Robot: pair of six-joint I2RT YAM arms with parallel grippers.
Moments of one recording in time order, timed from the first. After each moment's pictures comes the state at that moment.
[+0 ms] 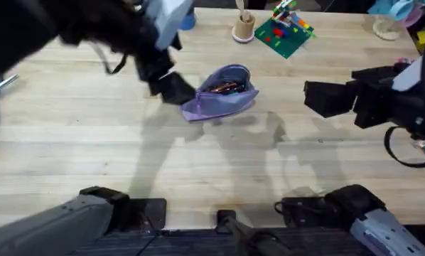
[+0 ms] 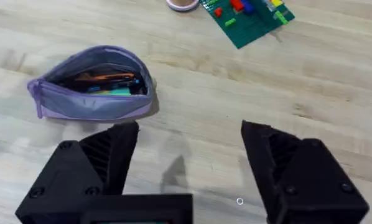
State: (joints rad) left arm -0.25 1.31 1.24 -0.98 0.40 0.93; right arm 0.25 0.64 0.90 -0.88 0.04 0.02
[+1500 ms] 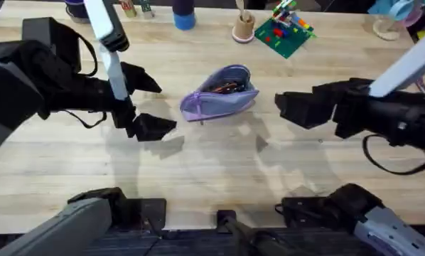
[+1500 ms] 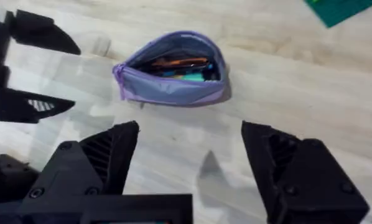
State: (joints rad) left arm 0.17 1.21 0.80 -0.92 0.81 1.15; right arm 0.44 0.67 0.90 -0.89 -0.08 0.27
